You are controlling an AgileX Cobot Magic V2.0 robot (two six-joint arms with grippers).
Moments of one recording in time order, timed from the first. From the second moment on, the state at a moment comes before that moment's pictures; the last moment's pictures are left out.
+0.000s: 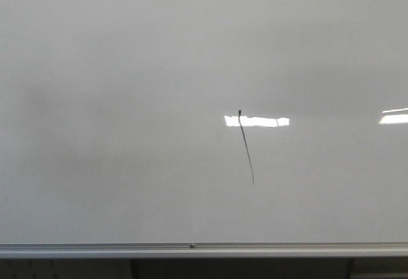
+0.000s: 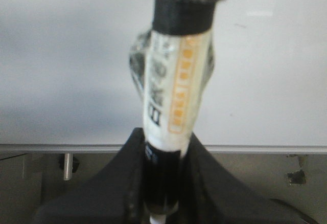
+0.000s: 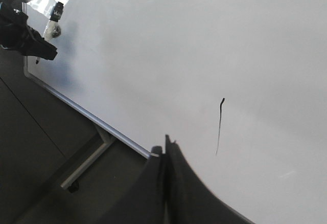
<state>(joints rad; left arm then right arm) 0.14 1.50 -0.79 -0.31 0.45 0.40 0.12 0.66 -0.62 0.91 0.69 -0.82</state>
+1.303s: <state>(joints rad) 0.14 1.74 -0.93 -0.28 0.41 0.40 0.12 0.65 -0.62 0.91 0.68 -0.82</state>
